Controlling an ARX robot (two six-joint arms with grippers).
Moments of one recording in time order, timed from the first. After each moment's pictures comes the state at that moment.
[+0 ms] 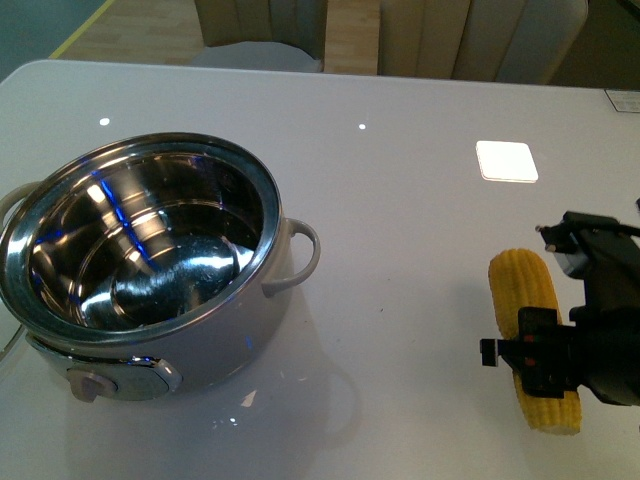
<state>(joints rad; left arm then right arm) 0.00 0.01 0.01 0.00 0.00 0.00 0.28 1.94 0.52 0.39 0.01 0.27</state>
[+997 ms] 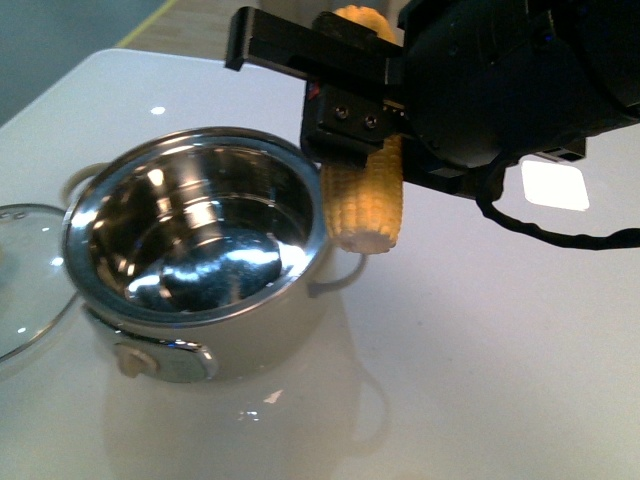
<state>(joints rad) 0.00 0.01 0.01 0.00 0.00 0.00 0.71 1.72 1.04 -0.06 -0.03 0.49</state>
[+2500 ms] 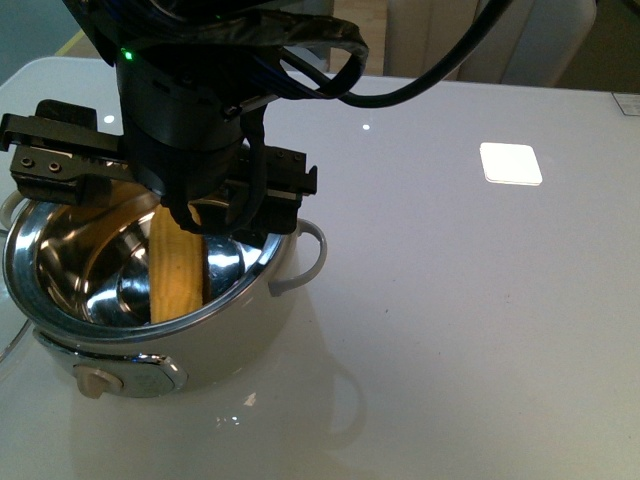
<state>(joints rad) 0.00 0.01 0.01 0.00 0.00 0.00 0.83 2.17 1.50 -0.26 0.04 0.69</state>
